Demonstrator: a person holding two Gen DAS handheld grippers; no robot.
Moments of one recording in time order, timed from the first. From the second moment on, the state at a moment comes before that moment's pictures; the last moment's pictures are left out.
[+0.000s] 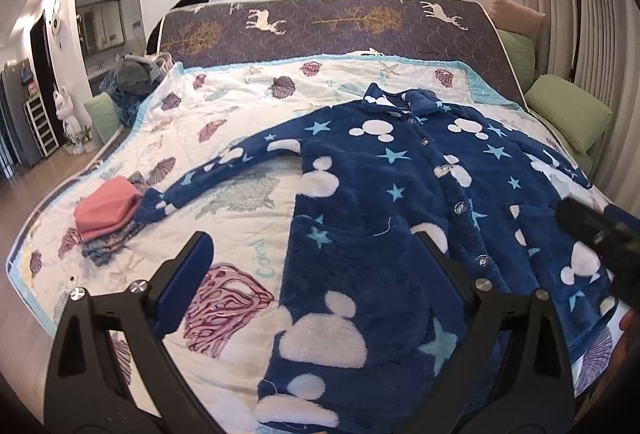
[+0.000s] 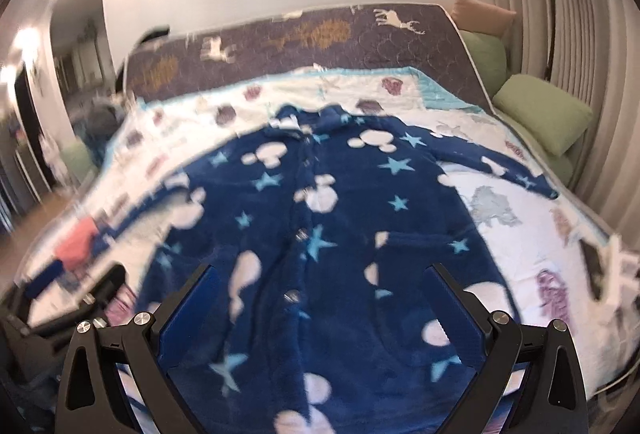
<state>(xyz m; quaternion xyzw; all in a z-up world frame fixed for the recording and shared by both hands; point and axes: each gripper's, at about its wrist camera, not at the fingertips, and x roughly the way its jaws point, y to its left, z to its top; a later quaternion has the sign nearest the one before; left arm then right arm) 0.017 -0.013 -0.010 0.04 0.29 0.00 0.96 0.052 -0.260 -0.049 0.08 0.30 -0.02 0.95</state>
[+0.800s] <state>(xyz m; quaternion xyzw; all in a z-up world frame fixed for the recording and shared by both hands) 0.016 -0.018 -0.010 0.05 0.30 -0.01 0.95 0.056 -0.275 -0.069 0.09 0.34 0.02 0.93</state>
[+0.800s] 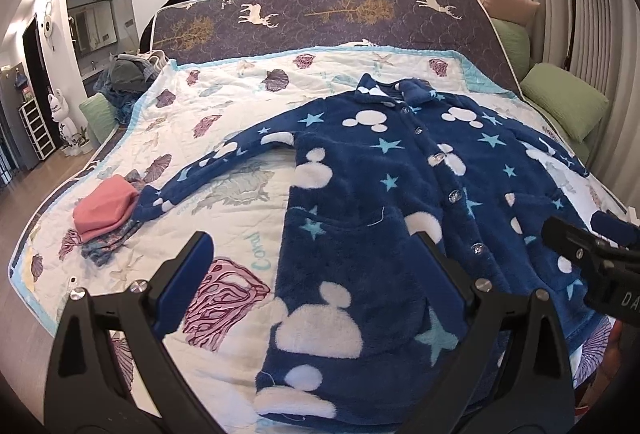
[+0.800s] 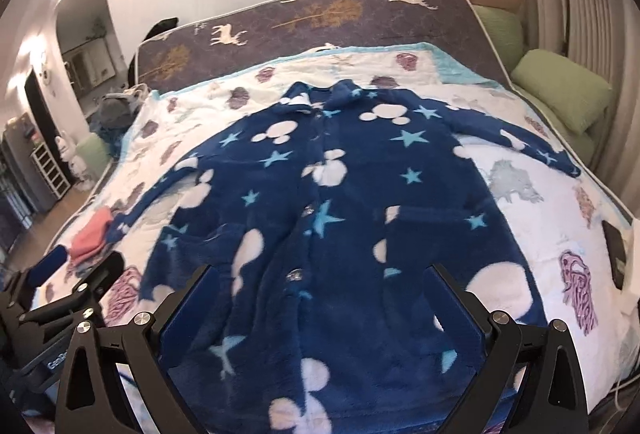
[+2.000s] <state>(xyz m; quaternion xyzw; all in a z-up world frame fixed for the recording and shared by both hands) -0.034 0.004 0.029 0.02 0.23 -0.04 0.97 0.010 -0.252 -0.016 0.04 0.27 0.00 0.96</state>
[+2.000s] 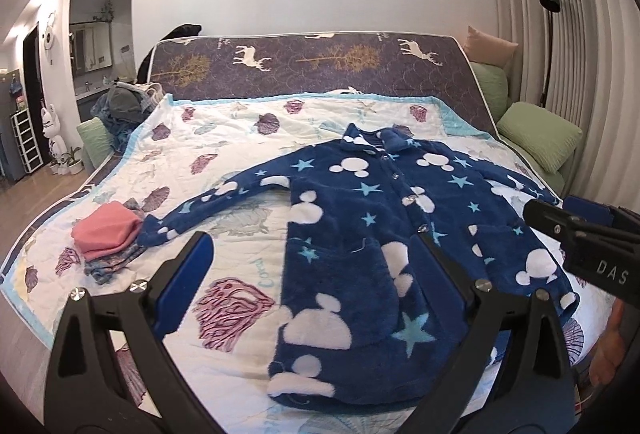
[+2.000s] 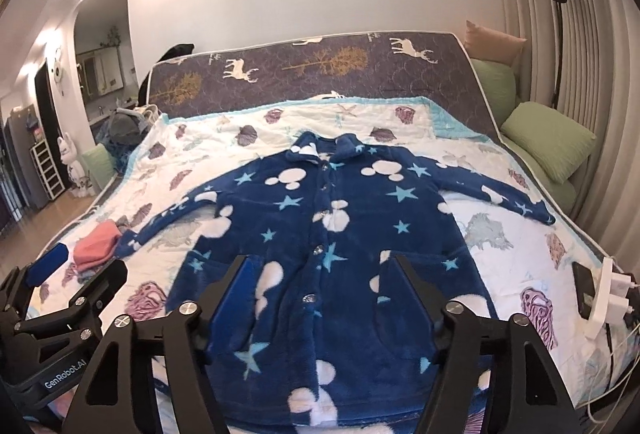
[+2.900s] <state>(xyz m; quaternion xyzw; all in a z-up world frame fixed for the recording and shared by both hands) 0.178 0.236 -0.094 -0.23 0.39 0.06 0.89 0.167 -0.175 -0.077 -0.04 0.37 0.12 0.92</state>
